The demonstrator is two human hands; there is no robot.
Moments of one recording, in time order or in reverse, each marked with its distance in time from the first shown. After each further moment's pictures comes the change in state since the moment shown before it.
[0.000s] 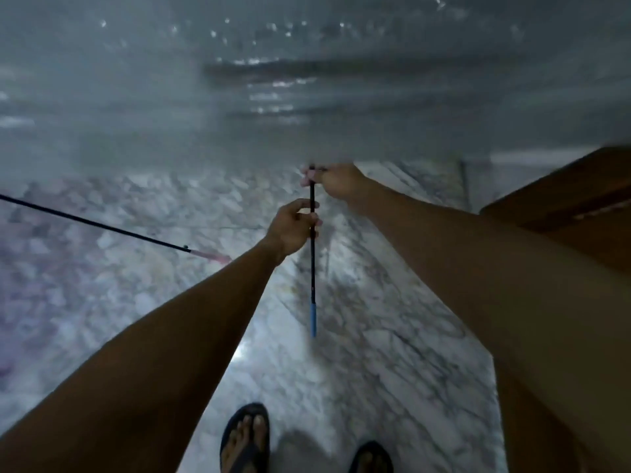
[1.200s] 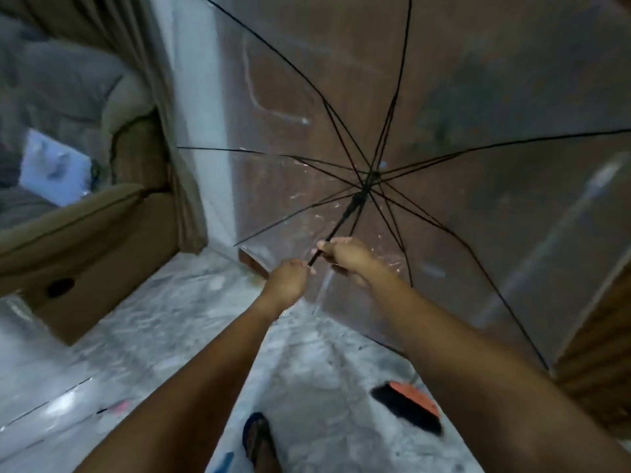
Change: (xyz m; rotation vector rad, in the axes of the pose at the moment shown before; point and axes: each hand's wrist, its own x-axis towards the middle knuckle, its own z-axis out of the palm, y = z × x) left_hand -0.748 0.217 0.050 0.799 -0.818 0.378; right_hand -0.860 -0.172 0.036 0.553 1.027 0.135
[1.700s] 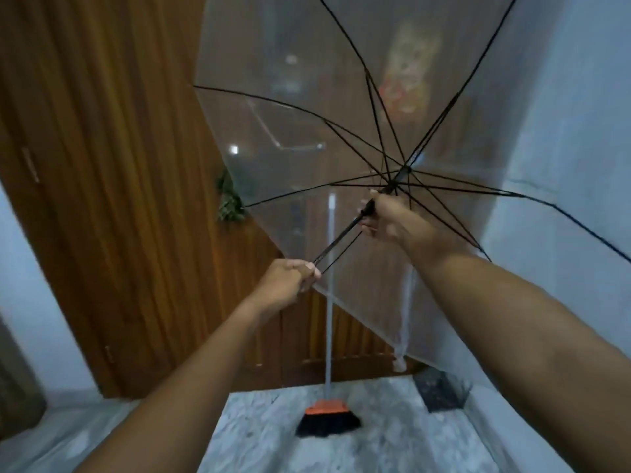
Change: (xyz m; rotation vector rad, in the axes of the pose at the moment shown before) left_hand -0.231 0.159 0.123 0.168 -0.533 0.629; right_hand -0.364 -0.061 -0.271 0.532 0.779 -0.150
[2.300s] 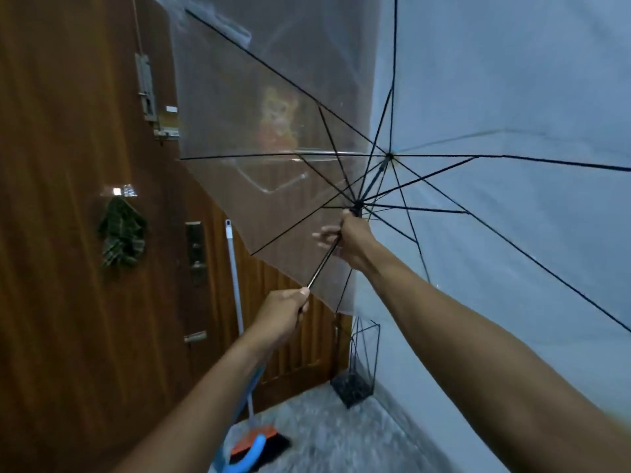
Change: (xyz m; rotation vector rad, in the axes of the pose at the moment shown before) left_hand -0.119 0.087 0.106 -0.149 -0.284 0.090; right_hand -0.211 -0.018 -0.093 0.266 0.241 -0.184
